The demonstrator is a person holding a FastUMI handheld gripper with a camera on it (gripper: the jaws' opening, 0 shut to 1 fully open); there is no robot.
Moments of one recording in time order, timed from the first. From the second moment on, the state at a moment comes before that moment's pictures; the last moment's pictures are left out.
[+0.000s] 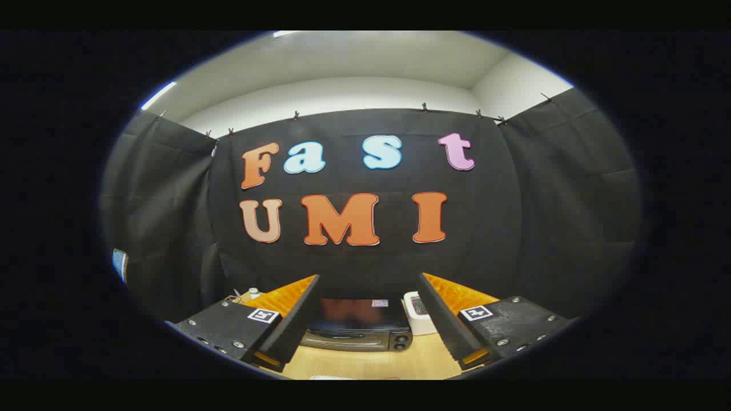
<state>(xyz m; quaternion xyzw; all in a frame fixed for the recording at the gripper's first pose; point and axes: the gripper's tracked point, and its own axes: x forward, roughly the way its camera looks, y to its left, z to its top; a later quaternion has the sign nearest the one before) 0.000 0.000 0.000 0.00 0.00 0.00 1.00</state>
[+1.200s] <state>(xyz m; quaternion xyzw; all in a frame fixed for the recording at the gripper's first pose) -0.021 0.098 -0.043 -0.01 0.03 0.00 1.00</state>
